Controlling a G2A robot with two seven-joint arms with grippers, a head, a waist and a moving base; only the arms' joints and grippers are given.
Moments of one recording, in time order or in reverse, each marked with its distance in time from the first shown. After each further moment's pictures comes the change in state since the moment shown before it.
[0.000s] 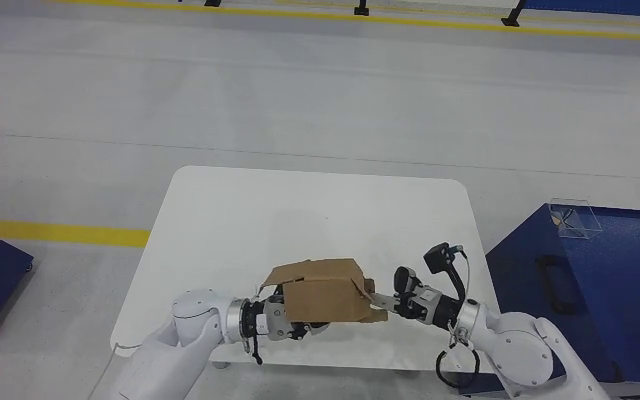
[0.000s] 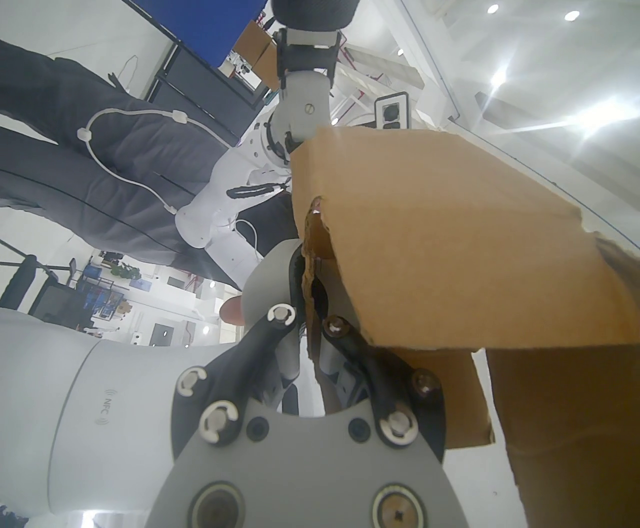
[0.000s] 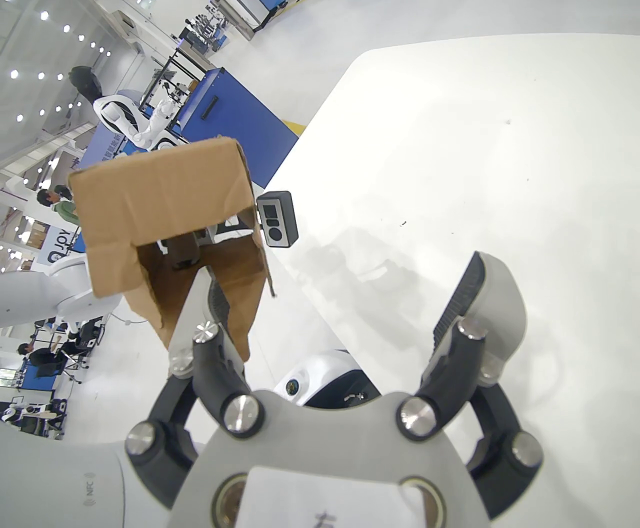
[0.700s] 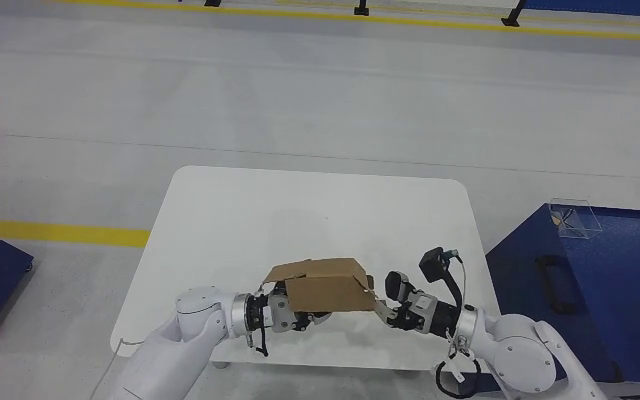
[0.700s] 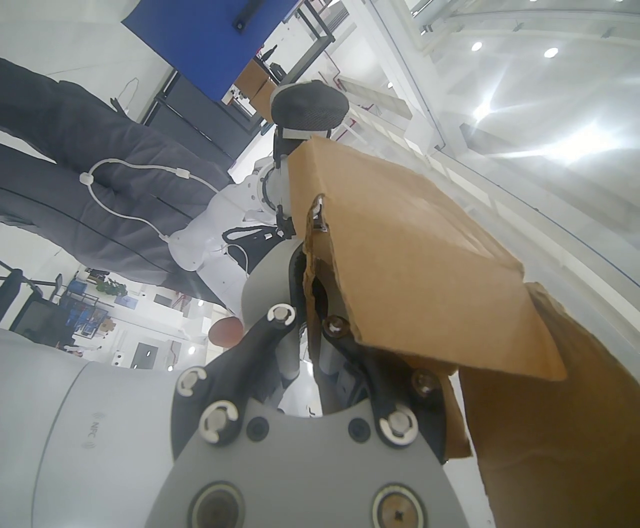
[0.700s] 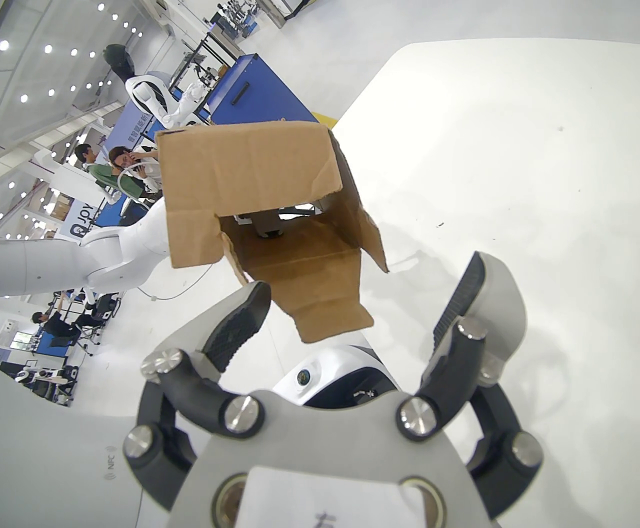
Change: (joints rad) left arm -0.028 -0.012 0.020 0.032 -0.031 0.024 0.086; right arm -0.015 -0.003 0.003 -0.046 0.022 -0.043 0.017
